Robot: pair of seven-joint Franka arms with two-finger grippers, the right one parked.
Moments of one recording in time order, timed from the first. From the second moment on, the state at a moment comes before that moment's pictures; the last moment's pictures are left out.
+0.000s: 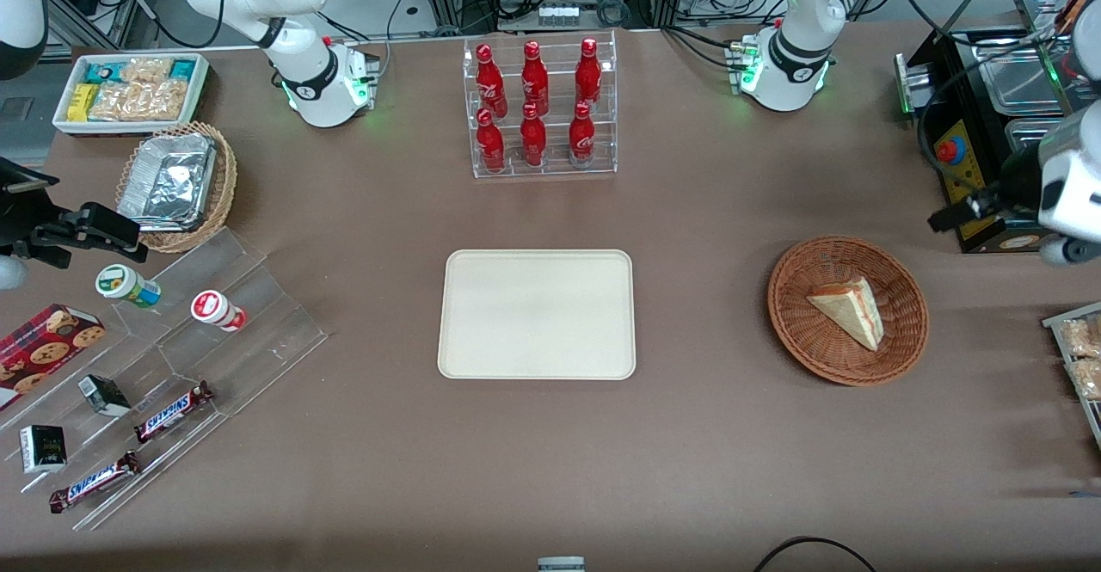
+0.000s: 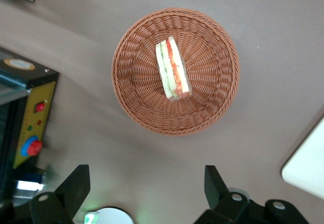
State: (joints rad) arm 0.04 0.04 0.00 -1.73 0.01 1.59 -0.43
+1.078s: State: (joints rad) arm 0.04 0.20 0.00 -2.09 0.01 2.19 -0.79
